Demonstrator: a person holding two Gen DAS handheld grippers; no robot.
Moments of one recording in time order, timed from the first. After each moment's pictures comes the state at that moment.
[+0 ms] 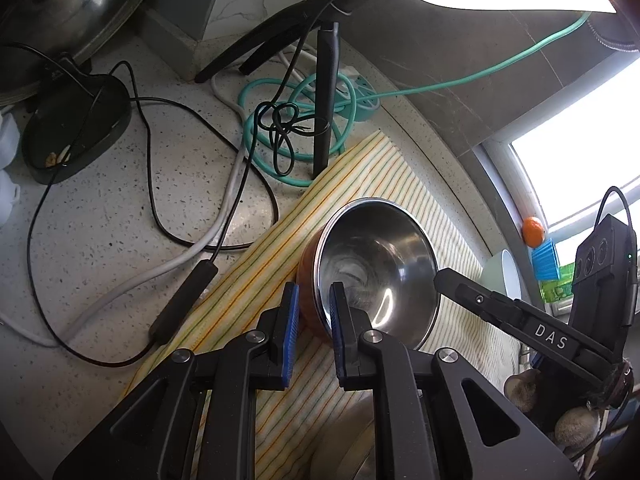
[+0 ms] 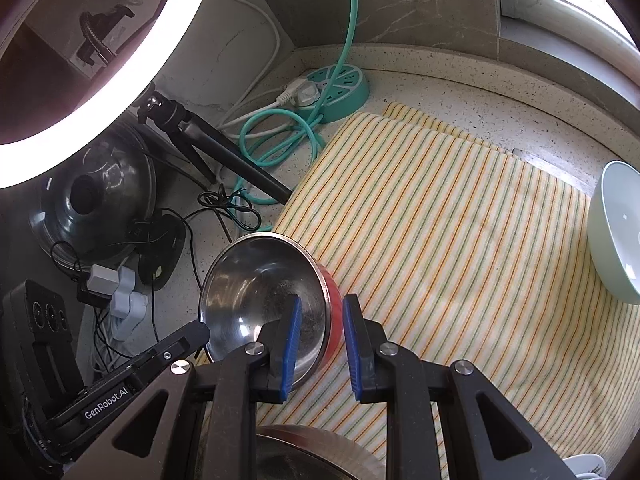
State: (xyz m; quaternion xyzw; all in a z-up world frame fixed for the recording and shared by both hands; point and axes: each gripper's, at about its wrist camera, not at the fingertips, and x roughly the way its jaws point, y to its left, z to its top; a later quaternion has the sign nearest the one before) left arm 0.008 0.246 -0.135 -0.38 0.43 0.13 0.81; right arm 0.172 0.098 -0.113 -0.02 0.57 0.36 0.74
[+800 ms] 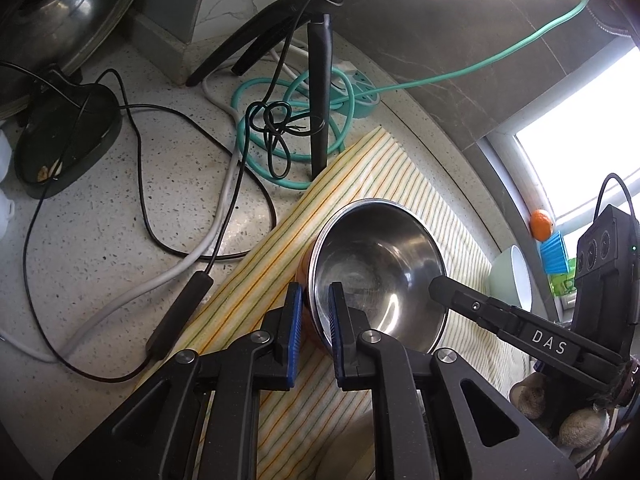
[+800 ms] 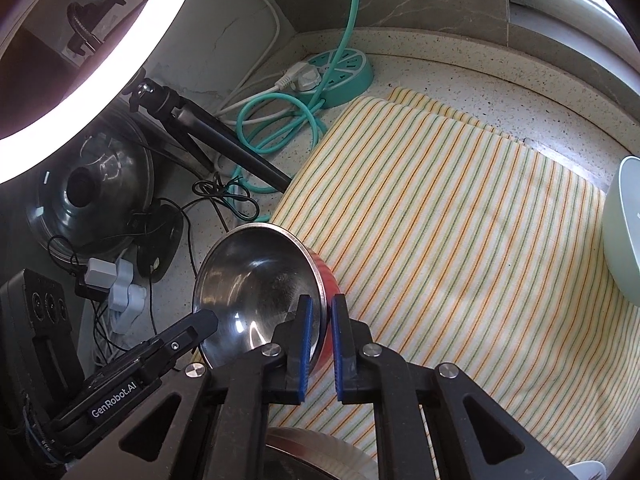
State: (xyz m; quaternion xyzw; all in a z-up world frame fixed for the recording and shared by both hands) left arm 0.020 0.245 -0.140 -0.36 0.44 0.13 0.81; right arm 0.176 0.104 -0.124 -0.03 0.59 0.36 0.72
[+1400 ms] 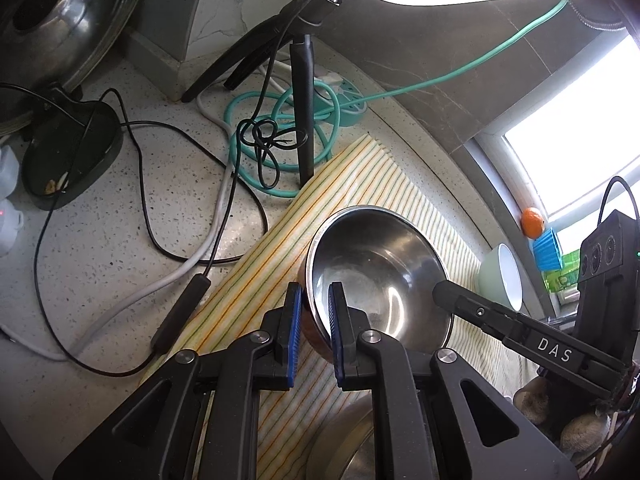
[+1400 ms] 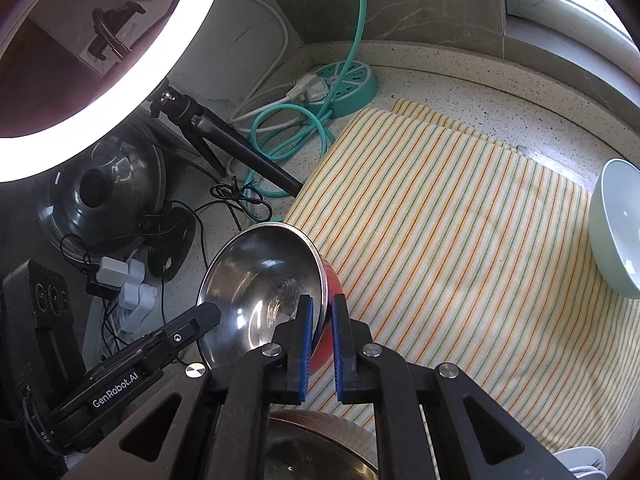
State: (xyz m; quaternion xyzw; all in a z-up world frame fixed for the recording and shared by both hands) left arm 0.012 0.239 -0.121 -0.35 0.43 0.13 0.82; right arm 0.165 0.092 -0.101 -0.02 0.58 0.37 0.73
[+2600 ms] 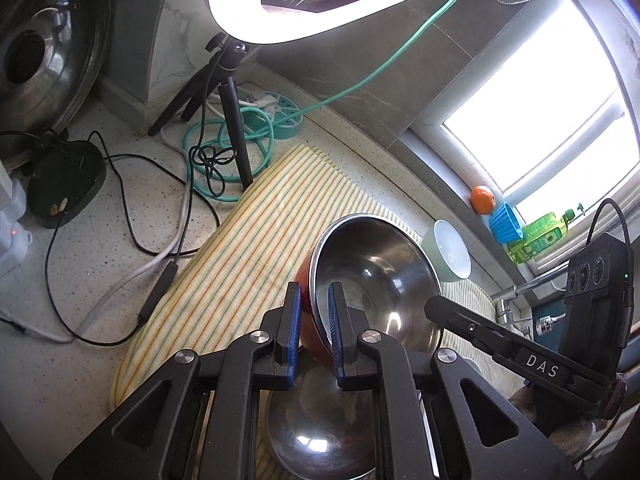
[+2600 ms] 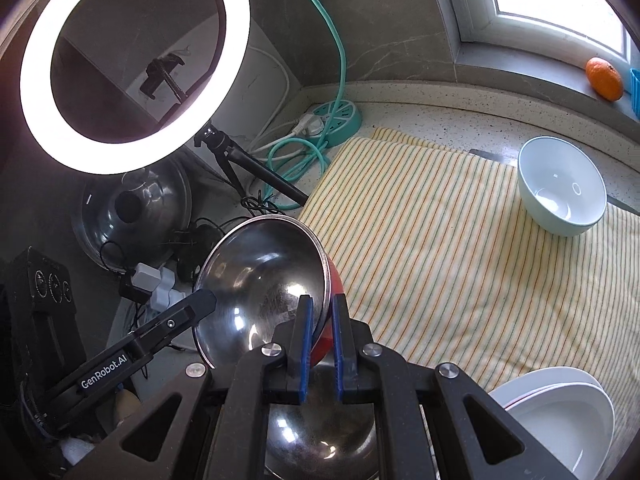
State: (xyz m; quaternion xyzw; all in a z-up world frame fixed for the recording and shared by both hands) left arm -0.017 0.194 -0.065 -0.31 0.41 0.08 0.85; right arm 0.115 0.021 -0.048 0.04 0.53 0.36 0.76
